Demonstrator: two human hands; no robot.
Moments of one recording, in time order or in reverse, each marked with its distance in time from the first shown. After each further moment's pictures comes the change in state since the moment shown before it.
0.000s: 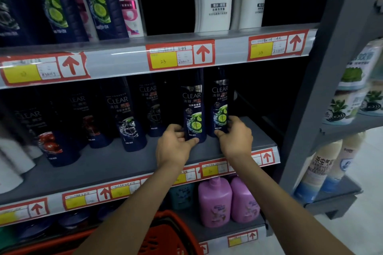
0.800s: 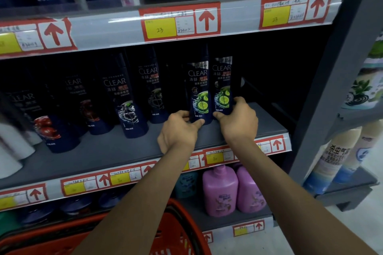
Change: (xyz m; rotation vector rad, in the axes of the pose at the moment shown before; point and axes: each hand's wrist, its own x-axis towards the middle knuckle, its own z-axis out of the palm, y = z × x) left_hand 0.003 0.010 0.012 0.220 0.109 -0.078; right_hand 0.005 -0.011 0.011 -0.105 0.057 0.008
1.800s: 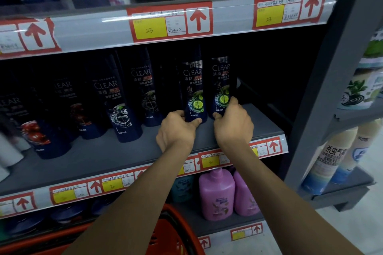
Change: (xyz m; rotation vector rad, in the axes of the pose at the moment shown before) left_hand 0.005 0.011 0.008 0.048 0.010 0.001; right_hand 0.001 0.000 0.005 -0.194 0.014 -0.064
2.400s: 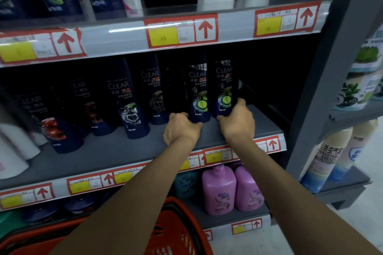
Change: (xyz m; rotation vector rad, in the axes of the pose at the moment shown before) left_hand 0.004 -0.003 -0.004 0.106 -0.113 0.050; right_hand 0.000 0.004 -0.012 0.207 -0.074 0.079
